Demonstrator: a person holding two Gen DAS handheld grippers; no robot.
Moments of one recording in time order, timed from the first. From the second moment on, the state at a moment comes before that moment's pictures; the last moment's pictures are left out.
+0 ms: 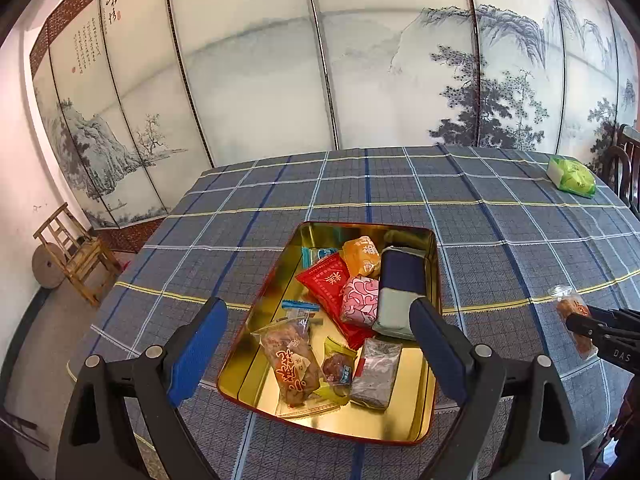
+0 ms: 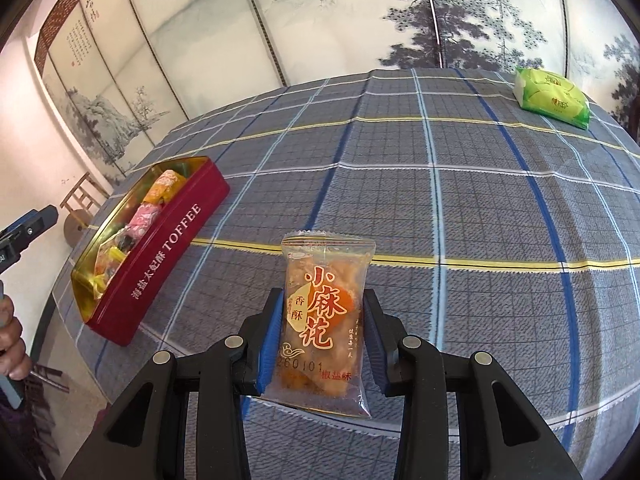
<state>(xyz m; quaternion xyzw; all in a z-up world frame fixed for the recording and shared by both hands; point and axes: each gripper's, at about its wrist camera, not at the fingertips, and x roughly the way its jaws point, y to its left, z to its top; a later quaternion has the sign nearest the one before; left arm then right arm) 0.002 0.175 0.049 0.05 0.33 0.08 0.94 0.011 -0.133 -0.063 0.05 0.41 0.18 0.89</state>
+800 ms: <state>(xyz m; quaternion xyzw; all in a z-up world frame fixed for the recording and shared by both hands) -0.017 0.238 0.023 0.01 0.35 0.13 0.93 -0.005 -0.002 -0.018 0.00 0.39 0.30 0.87</state>
